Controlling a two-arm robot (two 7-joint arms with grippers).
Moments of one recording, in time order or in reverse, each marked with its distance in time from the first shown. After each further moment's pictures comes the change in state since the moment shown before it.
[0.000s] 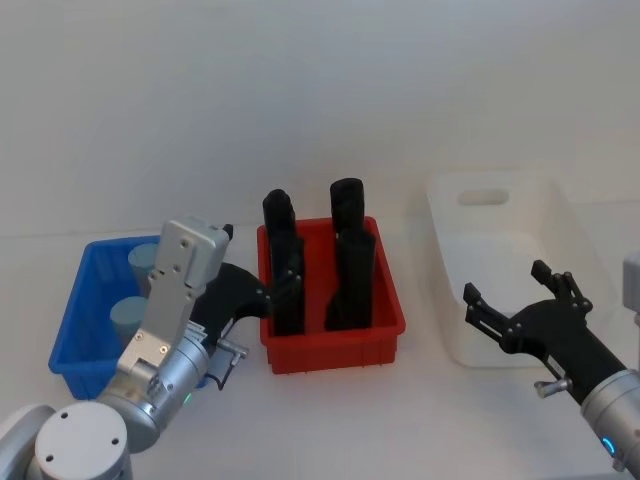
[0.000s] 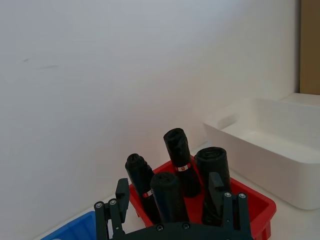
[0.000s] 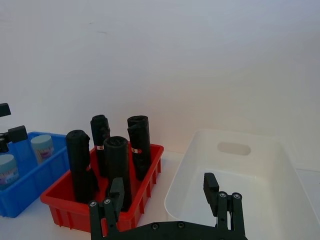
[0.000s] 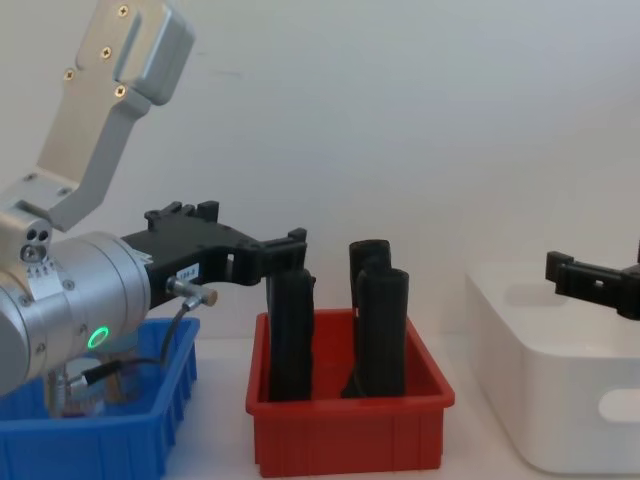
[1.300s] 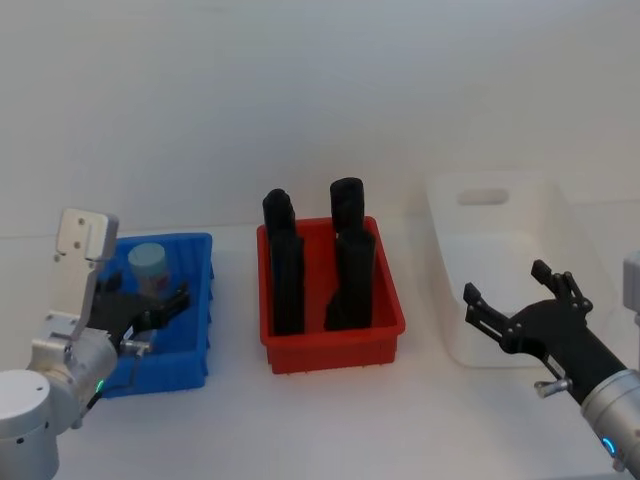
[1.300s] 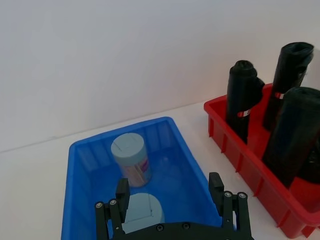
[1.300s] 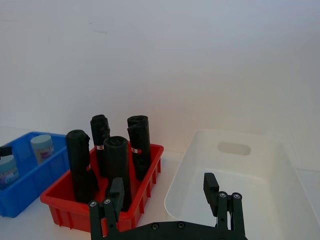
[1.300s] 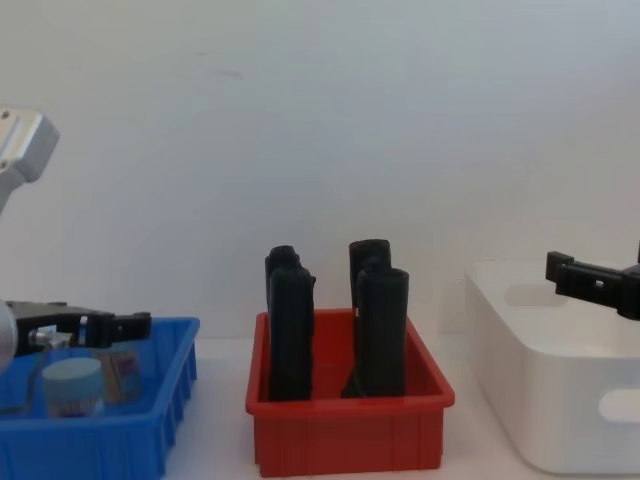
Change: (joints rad) left arm -0.073 0.027 -0.132 0.189 -0.176 0.250 0.061; right arm 0.000 0.000 0.000 0.000 0.000 0.000 0.000
